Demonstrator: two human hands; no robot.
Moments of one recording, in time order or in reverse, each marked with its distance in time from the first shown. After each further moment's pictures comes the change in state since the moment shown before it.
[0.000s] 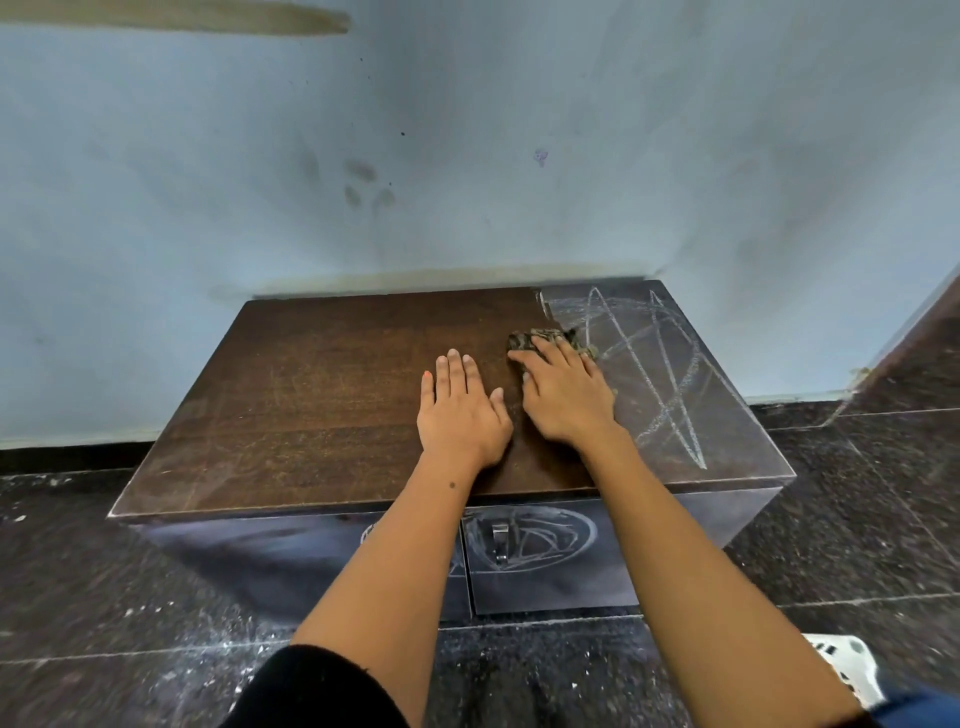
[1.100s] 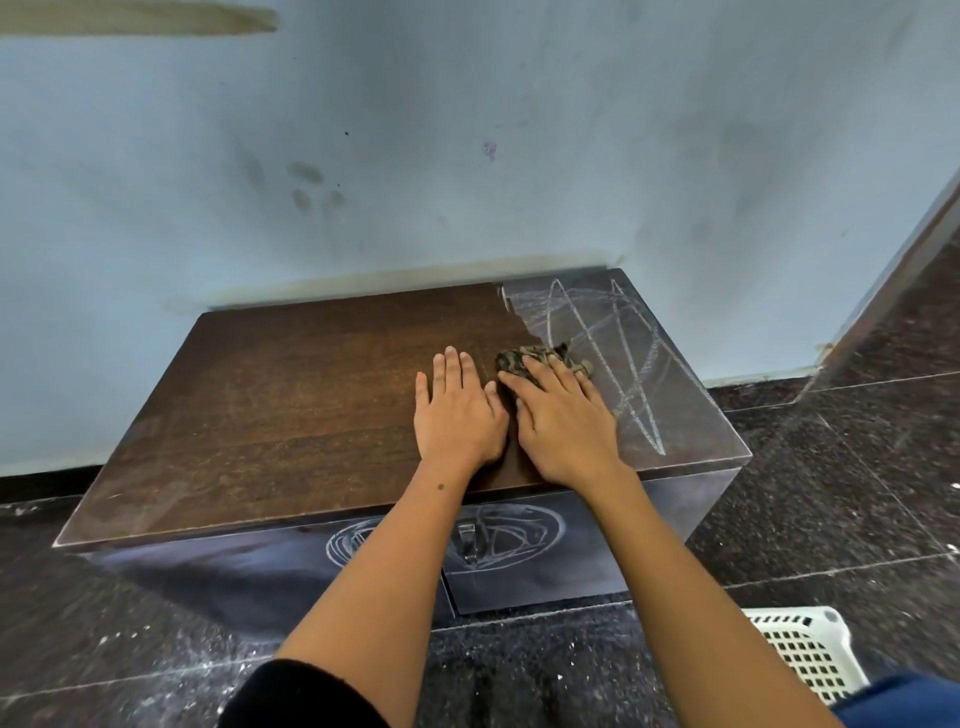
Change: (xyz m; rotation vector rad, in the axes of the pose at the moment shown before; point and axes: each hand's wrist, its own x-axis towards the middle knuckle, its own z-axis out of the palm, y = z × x) left_hand 0.001 0.034 0.009 -0.063 0.044 0.042; right_hand -0.046 0.024 -0.002 -0.023 0.054 0.005
